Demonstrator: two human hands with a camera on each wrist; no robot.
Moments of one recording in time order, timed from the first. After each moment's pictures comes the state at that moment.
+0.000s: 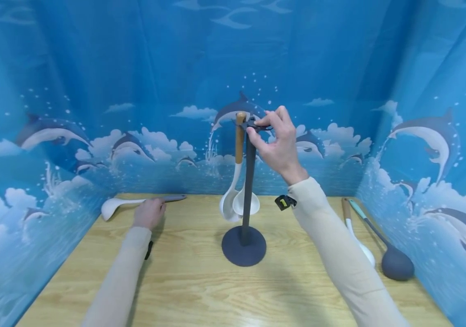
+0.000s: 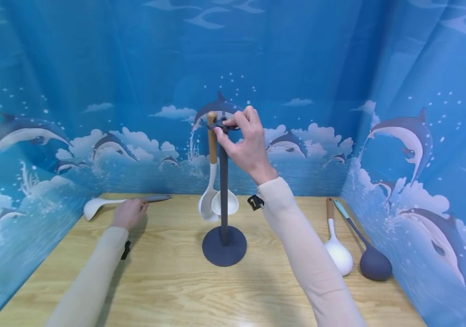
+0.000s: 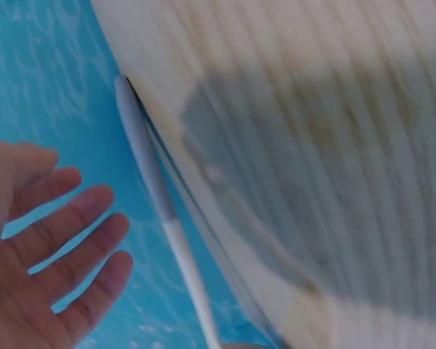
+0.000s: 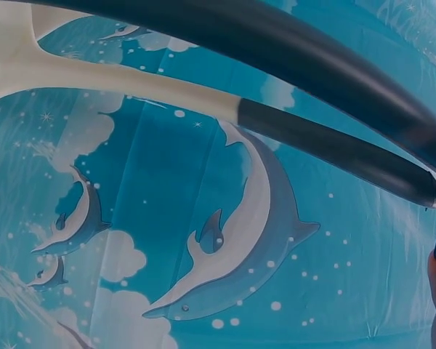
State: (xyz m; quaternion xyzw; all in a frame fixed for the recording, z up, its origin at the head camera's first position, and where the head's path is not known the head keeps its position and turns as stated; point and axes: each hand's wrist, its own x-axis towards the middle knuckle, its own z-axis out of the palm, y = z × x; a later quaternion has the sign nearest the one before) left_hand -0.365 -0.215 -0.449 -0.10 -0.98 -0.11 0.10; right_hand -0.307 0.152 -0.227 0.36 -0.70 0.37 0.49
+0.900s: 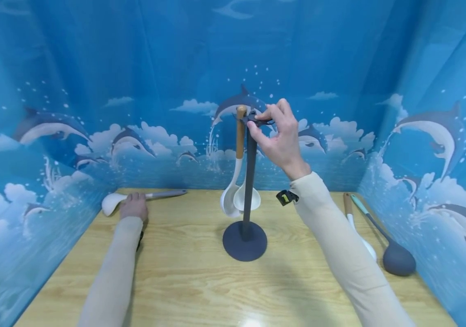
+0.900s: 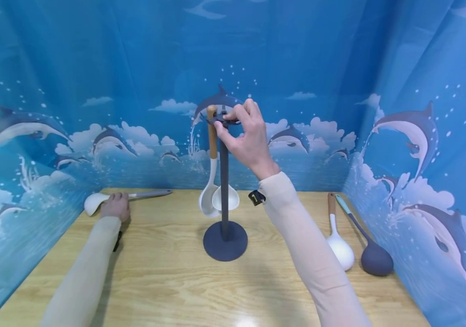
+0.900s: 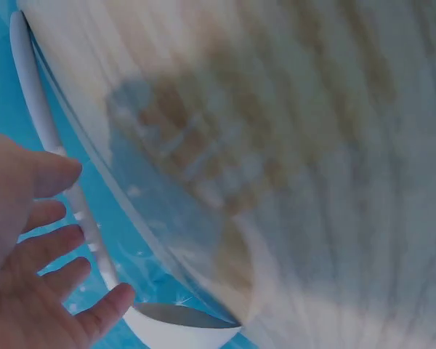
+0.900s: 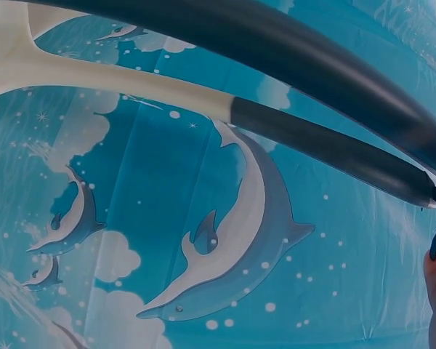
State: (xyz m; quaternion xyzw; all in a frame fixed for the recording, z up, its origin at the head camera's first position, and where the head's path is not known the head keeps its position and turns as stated) left_hand -0.381 -0.267 -0.467 -0.01 -1.00 -0.06 -0.01; right_hand -0.309 0.154 -0.225 0.36 -0.71 0.36 0.49
